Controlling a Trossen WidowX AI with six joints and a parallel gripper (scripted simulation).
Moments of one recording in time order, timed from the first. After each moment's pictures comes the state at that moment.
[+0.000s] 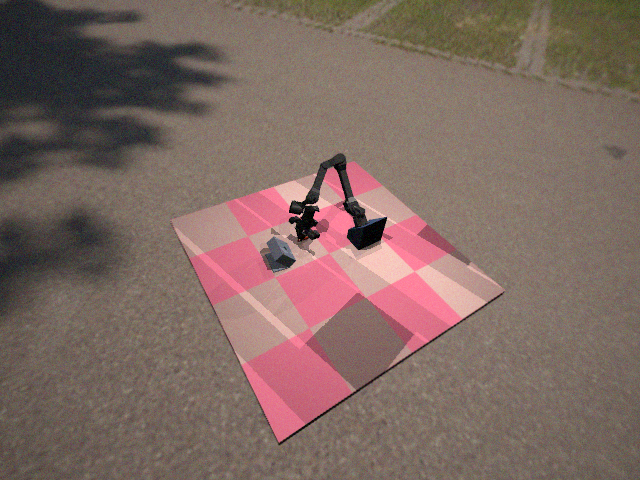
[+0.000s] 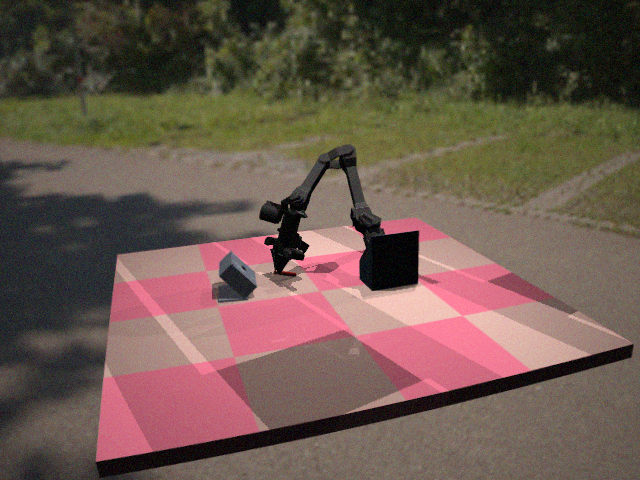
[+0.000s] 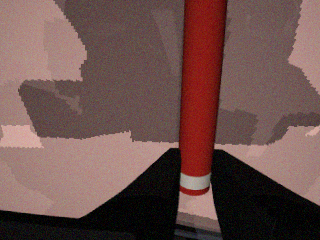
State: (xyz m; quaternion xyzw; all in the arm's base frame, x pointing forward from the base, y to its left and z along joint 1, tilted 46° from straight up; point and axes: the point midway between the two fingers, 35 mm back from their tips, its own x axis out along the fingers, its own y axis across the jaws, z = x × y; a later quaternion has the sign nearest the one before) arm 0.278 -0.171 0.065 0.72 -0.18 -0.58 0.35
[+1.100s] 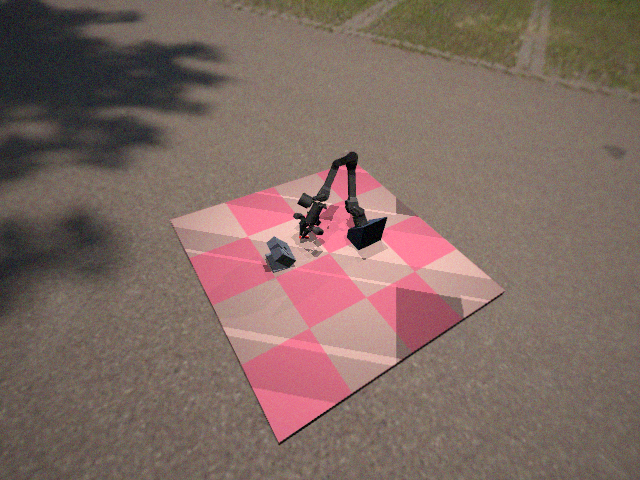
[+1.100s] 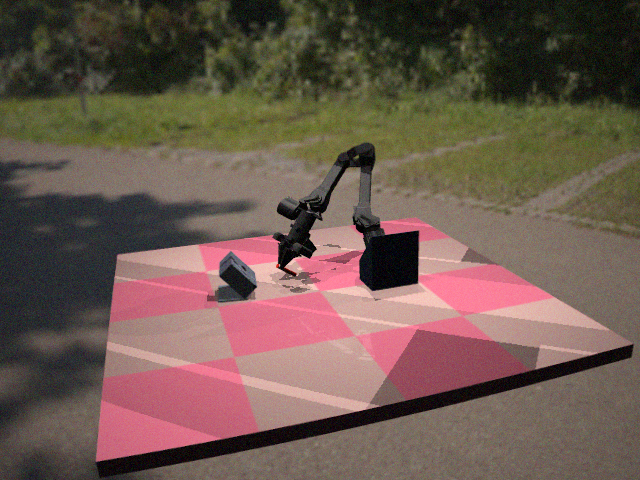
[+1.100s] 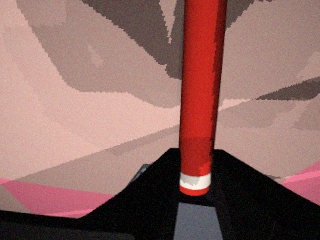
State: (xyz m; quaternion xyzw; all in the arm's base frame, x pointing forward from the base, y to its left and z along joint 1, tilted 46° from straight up) arm 0.261 -0.163 0.076 0.79 -0.13 -0.47 0.37
